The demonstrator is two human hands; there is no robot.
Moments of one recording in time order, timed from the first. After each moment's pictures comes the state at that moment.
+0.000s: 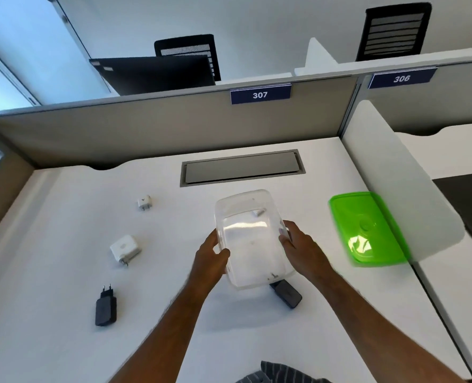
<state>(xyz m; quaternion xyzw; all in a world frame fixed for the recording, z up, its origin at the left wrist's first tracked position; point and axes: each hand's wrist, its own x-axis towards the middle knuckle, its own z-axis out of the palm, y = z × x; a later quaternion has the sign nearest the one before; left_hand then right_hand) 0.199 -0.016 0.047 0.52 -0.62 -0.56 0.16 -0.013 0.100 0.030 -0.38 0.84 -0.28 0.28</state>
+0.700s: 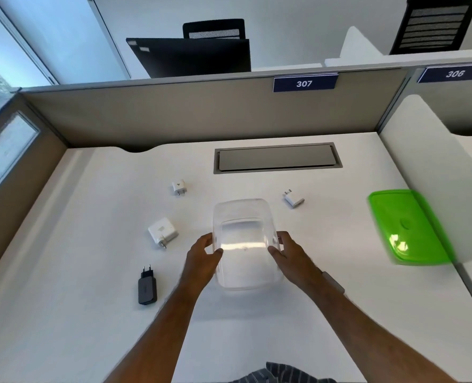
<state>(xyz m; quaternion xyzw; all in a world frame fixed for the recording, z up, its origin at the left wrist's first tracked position) 0.326 -0.076 0.009 0.57 -0.63 -0.50 0.16 0.111 0.050 0.005 -0.39 0.80 -0.29 0.35</state>
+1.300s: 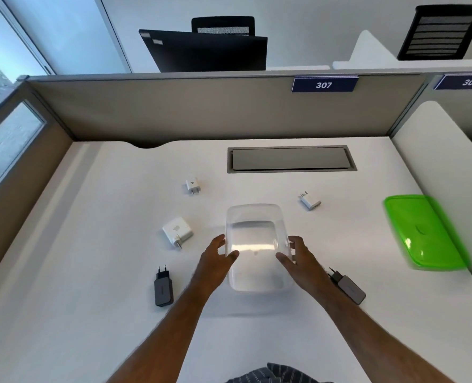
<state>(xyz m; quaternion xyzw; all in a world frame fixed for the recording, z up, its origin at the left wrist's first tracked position) 0.357 -0.101 -0.010 0.53 -0.65 -0.53 0.12 0.139 0.035 -0.016 -0.37 0.82 -0.28 0.34</state>
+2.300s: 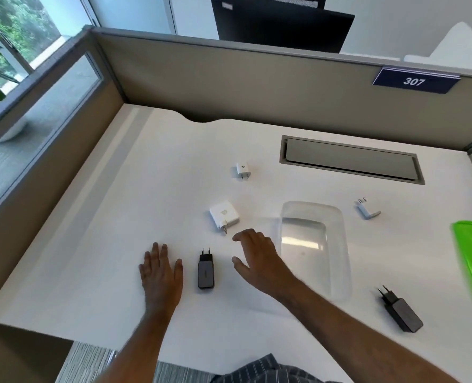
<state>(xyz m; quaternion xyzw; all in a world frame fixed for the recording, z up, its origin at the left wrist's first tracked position) 0.577 -0.133 -0.106 0.71 -0.68 -0.16 0.09 0.315 -0.080 0.002 -0.71 0.66 -0.19 0.19</state>
